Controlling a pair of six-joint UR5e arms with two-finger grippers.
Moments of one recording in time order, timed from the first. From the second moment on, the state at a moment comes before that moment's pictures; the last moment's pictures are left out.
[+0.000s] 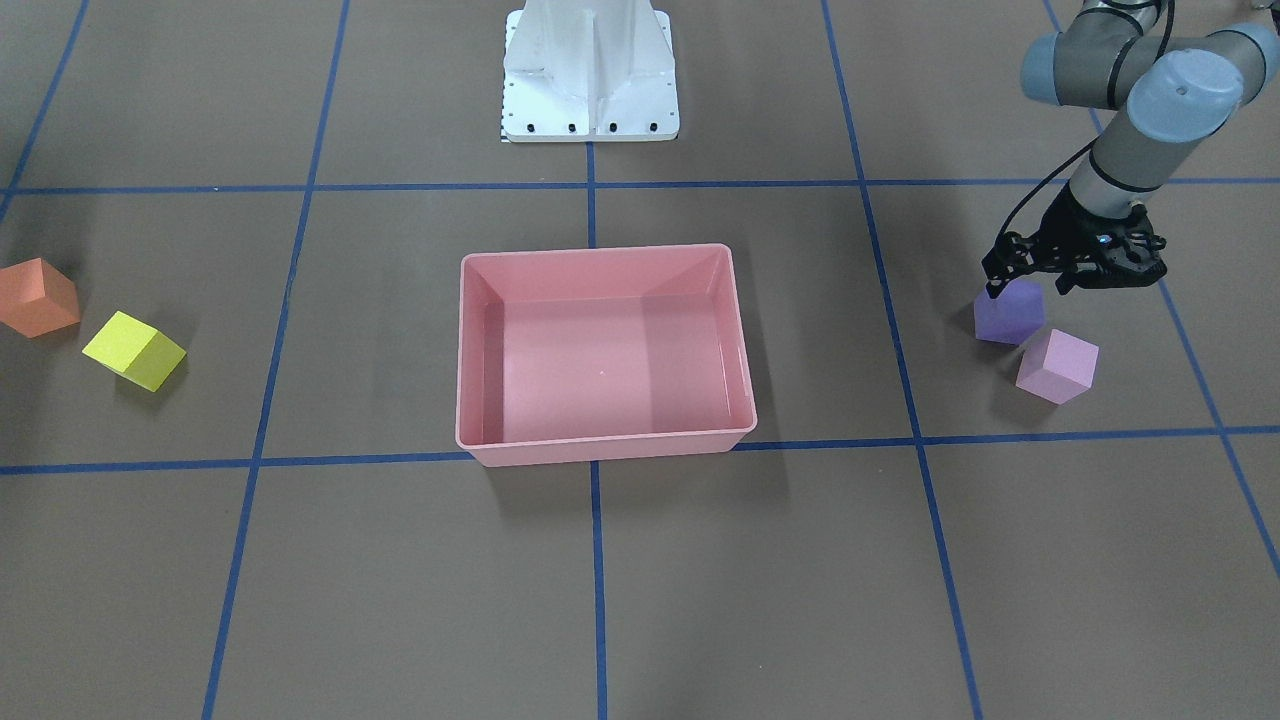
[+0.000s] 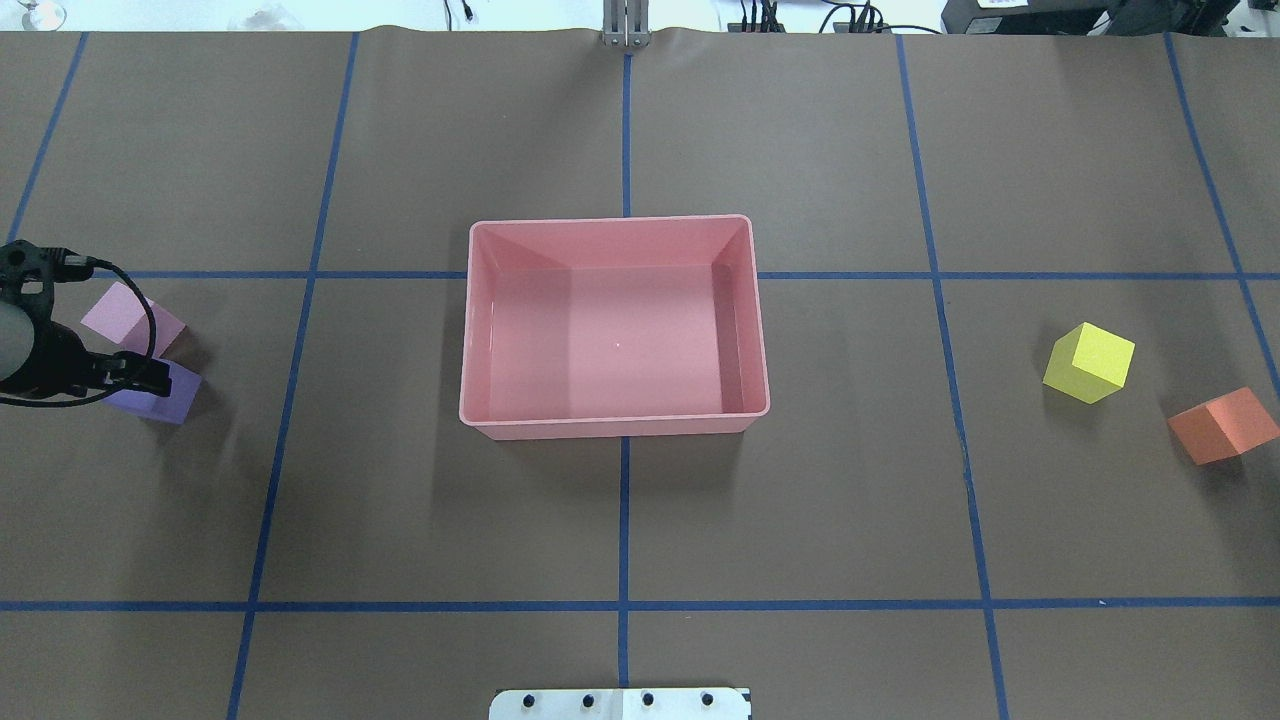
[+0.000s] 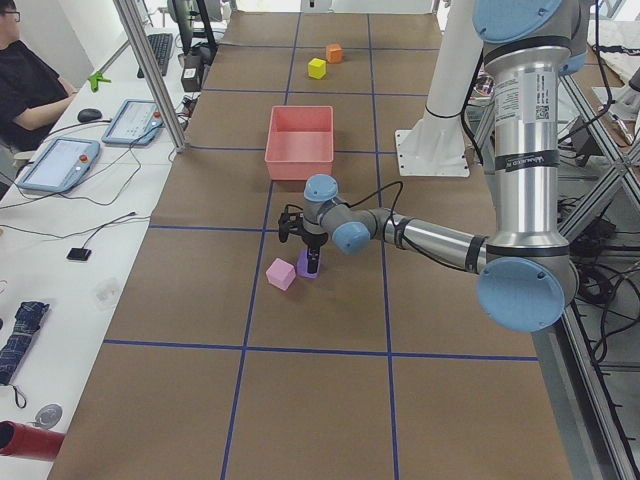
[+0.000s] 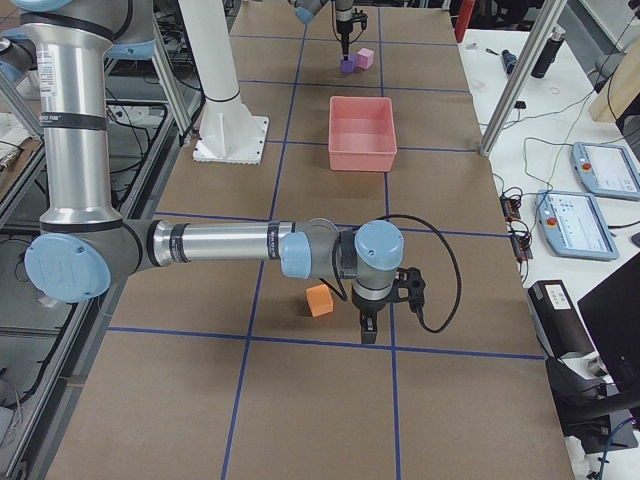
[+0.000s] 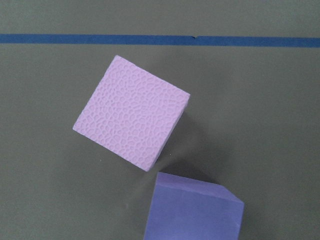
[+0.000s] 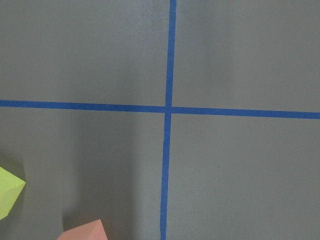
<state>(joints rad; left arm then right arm) -0.85 -1.48 -1.80 -2.08 -2.03 -0.94 1.58 -1.58 1.65 -1.60 2.34 0.00</state>
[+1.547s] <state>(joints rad) -1.00 -1.49 -1.91 -2.05 -2.22 -0.96 1.54 -1.56 1.74 -1.60 2.35 0.05</state>
